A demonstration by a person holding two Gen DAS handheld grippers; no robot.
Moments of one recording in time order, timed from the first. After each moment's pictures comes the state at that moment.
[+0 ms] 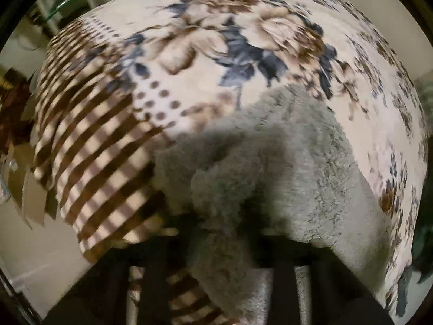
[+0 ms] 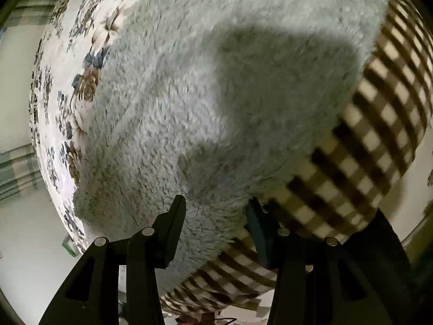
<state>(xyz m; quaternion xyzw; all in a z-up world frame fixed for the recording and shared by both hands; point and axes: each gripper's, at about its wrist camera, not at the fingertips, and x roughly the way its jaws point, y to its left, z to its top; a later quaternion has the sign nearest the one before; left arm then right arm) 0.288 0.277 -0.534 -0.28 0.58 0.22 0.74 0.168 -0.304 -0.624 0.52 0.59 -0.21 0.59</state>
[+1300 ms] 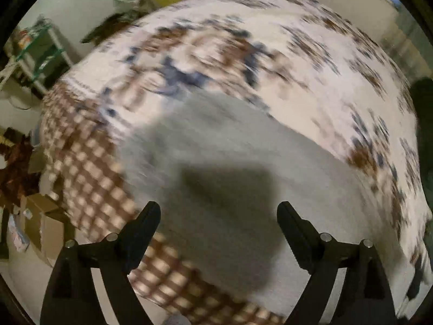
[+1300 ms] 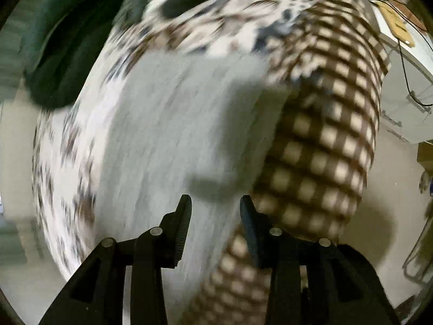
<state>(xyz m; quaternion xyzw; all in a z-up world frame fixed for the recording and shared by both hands) 0.290 0.169 -0.478 -0.16 0.56 0.18 0.79 0.085 -0.520 -0.597 0.54 0.43 -0.36 0.63</state>
